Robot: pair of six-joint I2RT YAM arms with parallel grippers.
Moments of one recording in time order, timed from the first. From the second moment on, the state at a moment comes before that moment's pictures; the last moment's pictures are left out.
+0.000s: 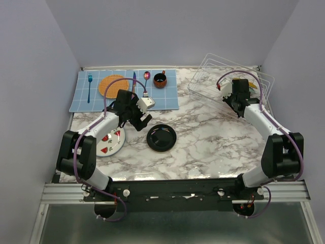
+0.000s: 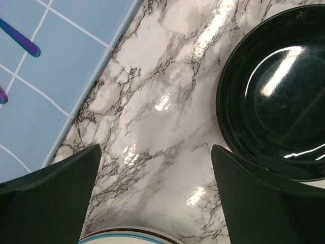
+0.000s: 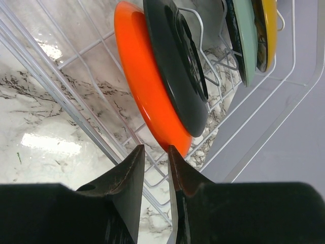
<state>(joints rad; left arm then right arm) -0.29 1.53 0.95 -0.29 0.39 0.57 0.11 1.52 1.09 -0.38 0.27 -0.71</state>
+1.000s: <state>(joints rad) -0.29 1.54 0.95 -0.29 0.39 0.57 0.11 1.54 1.08 -0.32 0.27 -0.72</state>
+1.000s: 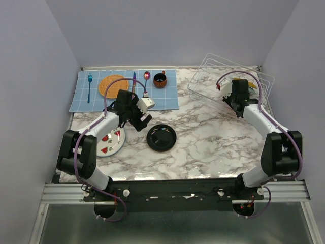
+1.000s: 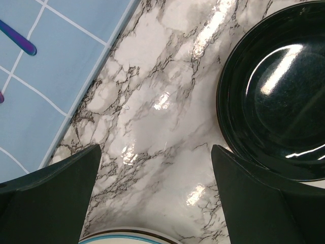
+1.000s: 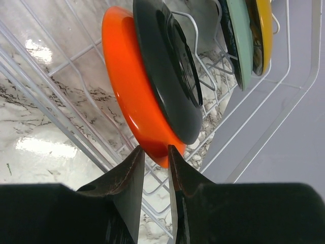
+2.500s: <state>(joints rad) -0.29 1.55 0.95 -0.29 0.39 0.57 0.11 1.57 0.95 0.01 0.42 -0.90</state>
